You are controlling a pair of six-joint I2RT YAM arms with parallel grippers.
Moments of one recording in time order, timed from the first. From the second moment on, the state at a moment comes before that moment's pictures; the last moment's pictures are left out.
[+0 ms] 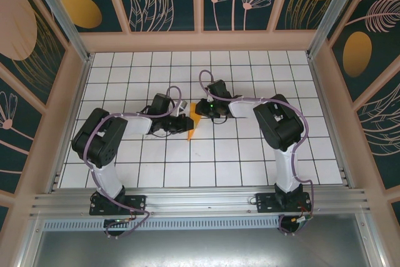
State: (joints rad) left arm -0.47 1.82 0.82 0.14 0.73 -0.63; right arm 0.59 2.06 1.22 -0.05 -0.32 0.68
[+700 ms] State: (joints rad) left arm -0.50 1.85 0.81 0.12 0.65 -0.61; right arm 0.60 2.06 1.24 -0.07 -0.31 0.67
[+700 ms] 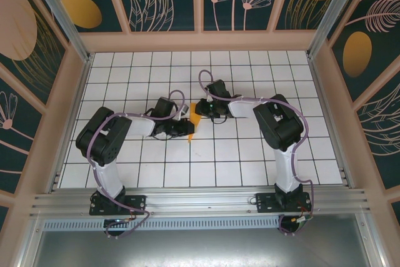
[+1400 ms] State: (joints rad) left arm -0.51 1.84 0.77 0.19 0.61 -0.61; right arm 0.58 1.86 1.08 -0.02 -0.34 0.61
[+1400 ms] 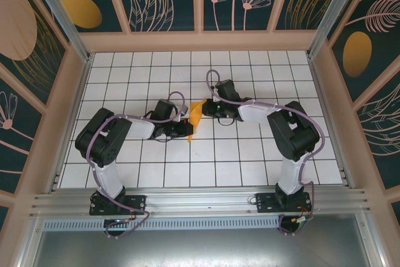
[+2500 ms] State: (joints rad) left arm -0.51 1.84 0.77 0.19 0.60 -0.59; right arm 0.60 2.03 1.15 -0.01 -0.41 0.53
